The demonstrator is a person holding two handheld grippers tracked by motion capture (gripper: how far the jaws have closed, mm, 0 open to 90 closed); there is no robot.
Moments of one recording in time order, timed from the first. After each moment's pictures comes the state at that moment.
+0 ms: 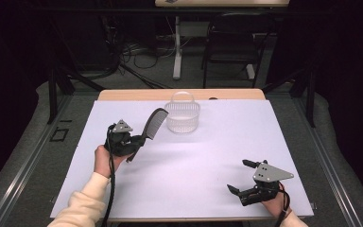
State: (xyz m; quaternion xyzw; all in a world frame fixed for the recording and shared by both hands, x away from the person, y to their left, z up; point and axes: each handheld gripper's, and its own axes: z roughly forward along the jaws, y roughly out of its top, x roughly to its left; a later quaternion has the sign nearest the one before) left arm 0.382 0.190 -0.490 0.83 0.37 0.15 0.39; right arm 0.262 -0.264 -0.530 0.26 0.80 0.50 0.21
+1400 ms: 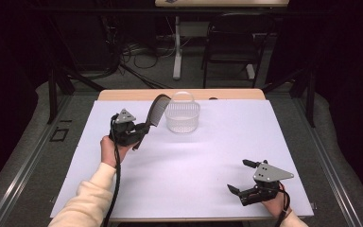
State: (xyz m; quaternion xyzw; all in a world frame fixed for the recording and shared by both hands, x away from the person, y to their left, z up) left arm 0.403 0.176 -0.472 0.81 0.37 0.18 0.42; right arm 0.262 -0.264 -0.530 0.26 0.80 0.50 0.21
